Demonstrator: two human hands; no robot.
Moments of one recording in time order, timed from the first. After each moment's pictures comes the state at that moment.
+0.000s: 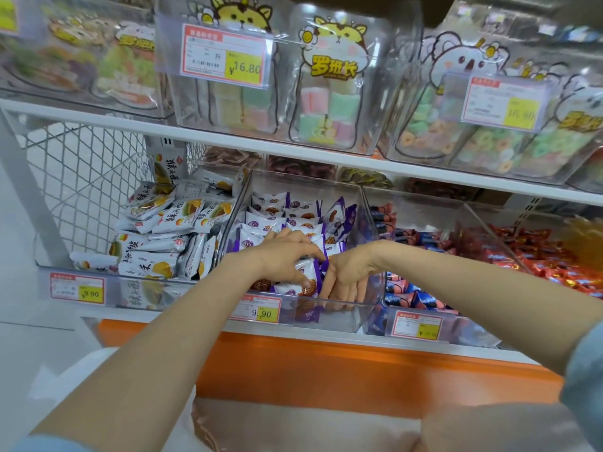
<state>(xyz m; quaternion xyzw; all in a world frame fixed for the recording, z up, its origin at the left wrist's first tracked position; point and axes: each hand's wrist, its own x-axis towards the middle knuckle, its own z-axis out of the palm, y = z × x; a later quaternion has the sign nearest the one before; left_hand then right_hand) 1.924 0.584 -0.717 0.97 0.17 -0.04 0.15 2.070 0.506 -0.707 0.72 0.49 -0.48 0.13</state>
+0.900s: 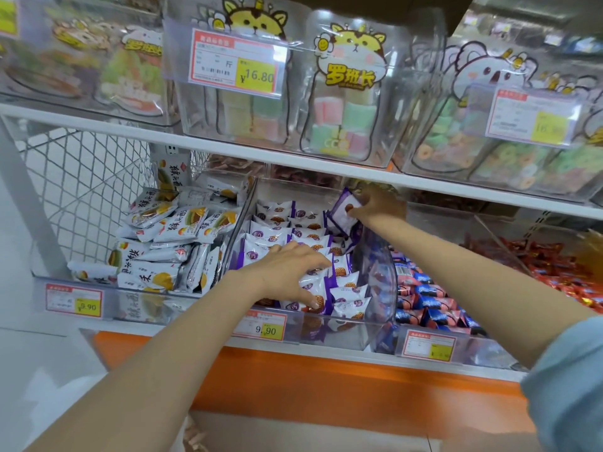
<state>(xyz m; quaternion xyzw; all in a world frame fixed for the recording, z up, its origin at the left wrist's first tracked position) 1.923 0.591 -0.727 0.98 0.15 0.00 0.15 2.126 0.552 -0.678 0.90 0.41 0.03 -0.15</state>
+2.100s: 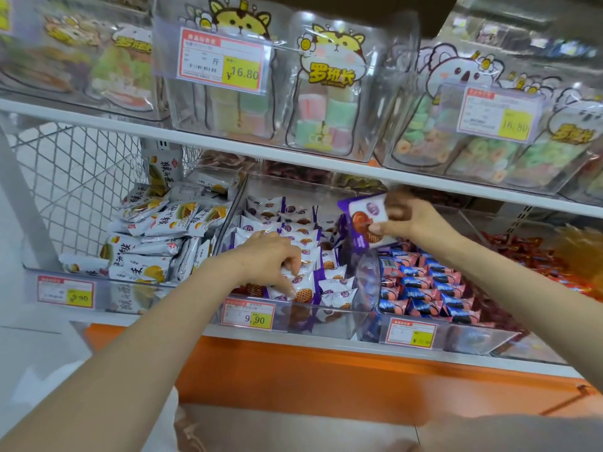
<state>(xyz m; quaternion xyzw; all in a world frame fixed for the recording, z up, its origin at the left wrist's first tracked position) 1.914 0.594 -0.713 0.98 0.17 -0.01 0.14 2.118 0.444 -0.652 0.70 0.48 -0.23 -0.46</state>
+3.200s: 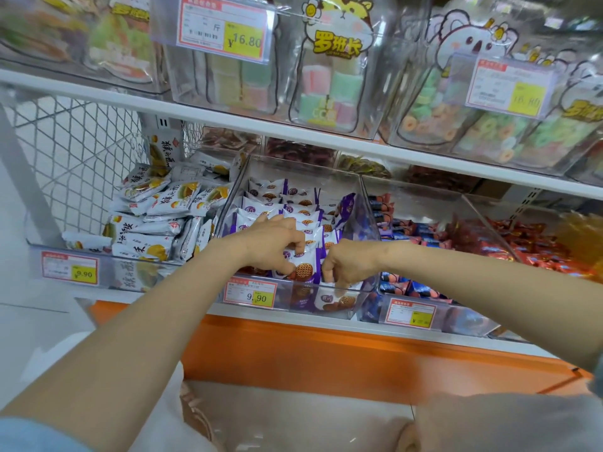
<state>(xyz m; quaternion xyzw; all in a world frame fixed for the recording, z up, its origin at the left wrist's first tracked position) 1.914 0.588 -0.720 0.98 0.17 -0.01 0.12 2.072 0.490 -0.716 0.69 0.66 -0.24 0.17</state>
